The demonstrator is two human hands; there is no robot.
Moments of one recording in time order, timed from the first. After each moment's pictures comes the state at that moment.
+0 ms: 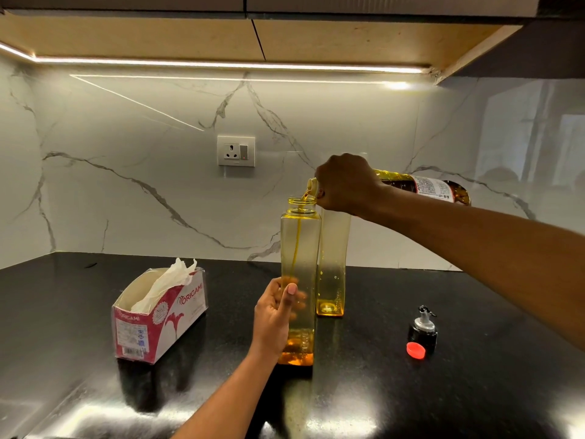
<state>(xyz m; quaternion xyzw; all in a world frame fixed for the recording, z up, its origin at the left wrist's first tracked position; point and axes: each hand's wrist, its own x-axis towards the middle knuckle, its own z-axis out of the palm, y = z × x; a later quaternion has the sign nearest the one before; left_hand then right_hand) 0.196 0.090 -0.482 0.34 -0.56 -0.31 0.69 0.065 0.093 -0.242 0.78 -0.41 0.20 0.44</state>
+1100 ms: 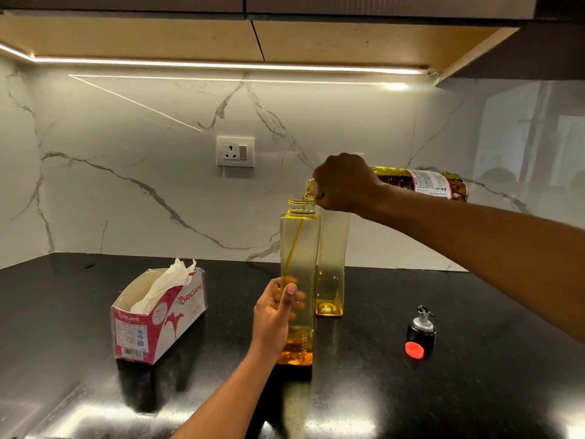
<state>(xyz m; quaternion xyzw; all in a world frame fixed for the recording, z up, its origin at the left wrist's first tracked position) 0.197 0.096 -0.479 0.37 -0.55 -0.32 0.67 0.065 0.091 -0.240 0.77 -0.40 0.17 0.46</state>
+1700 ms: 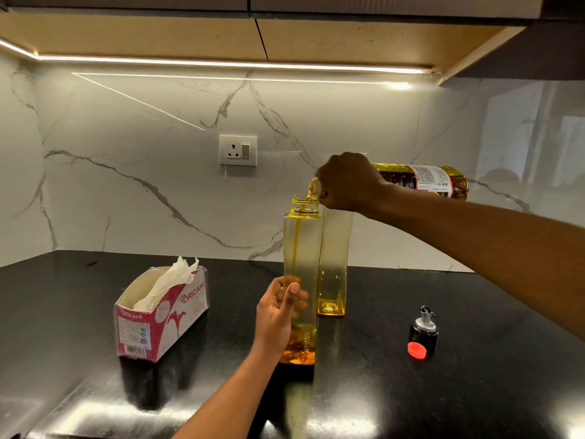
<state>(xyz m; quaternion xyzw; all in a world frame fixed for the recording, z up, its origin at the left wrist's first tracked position) 0.196 0.098 -0.477 0.37 -0.55 -0.32 0.67 0.064 0.090 -0.239 0.78 -0.39 0.18 0.46</state>
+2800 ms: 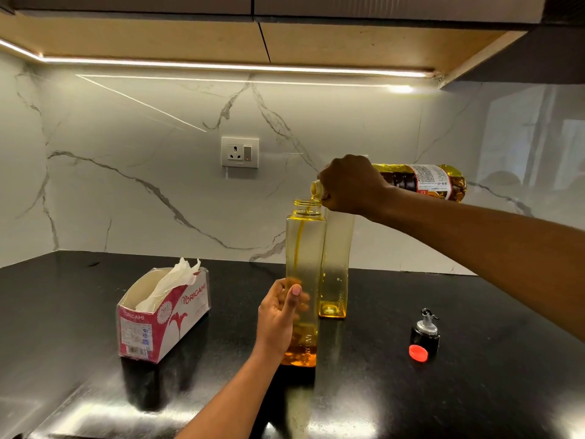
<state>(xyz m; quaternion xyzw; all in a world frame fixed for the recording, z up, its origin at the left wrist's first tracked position) 0.197 0.095 -0.479 0.37 -0.56 -0.32 0.67 0.063 0.088 -0.240 0.78 -0.37 0.18 0.47</state>
